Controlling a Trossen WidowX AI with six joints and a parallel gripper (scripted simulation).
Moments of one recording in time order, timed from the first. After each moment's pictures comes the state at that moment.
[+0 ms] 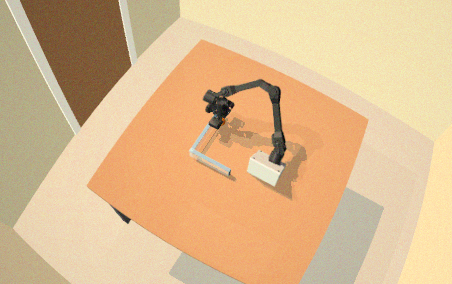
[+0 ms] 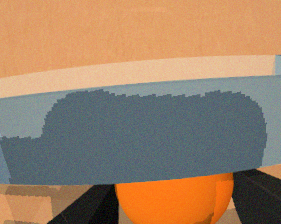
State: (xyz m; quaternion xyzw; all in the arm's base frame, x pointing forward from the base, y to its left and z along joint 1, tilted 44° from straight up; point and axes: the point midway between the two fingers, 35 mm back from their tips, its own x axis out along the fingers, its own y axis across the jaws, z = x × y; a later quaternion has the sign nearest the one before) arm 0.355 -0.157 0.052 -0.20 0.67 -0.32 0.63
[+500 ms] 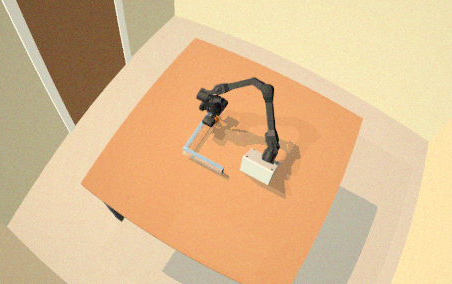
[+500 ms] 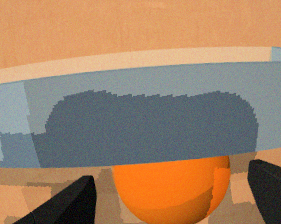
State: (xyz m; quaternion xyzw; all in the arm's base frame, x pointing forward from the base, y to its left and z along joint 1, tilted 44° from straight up) arm 0.353 -0.155 0.057 -0.20 0.68 -0.32 0.63
